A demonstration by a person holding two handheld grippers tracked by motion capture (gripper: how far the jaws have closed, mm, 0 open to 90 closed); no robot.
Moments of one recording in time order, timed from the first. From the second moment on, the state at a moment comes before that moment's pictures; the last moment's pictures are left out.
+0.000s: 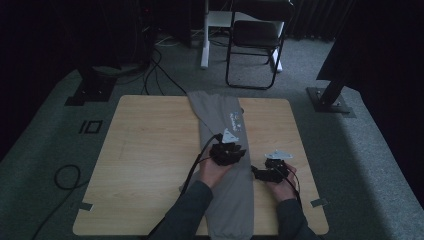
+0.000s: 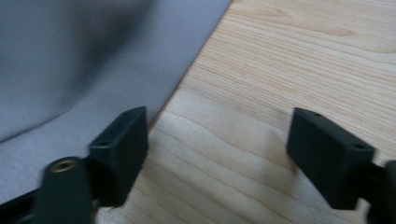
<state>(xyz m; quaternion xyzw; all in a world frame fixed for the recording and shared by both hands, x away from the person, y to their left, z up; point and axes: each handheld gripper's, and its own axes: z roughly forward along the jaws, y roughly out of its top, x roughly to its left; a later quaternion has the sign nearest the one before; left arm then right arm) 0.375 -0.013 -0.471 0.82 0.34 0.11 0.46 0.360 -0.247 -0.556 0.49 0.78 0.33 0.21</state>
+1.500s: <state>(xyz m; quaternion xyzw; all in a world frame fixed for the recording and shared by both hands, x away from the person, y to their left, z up) 0.288 0.045 -0.504 0.85 0.31 0.02 0.43 0.376 -0.221 -0.541 0.46 0.81 0.32 0.18</state>
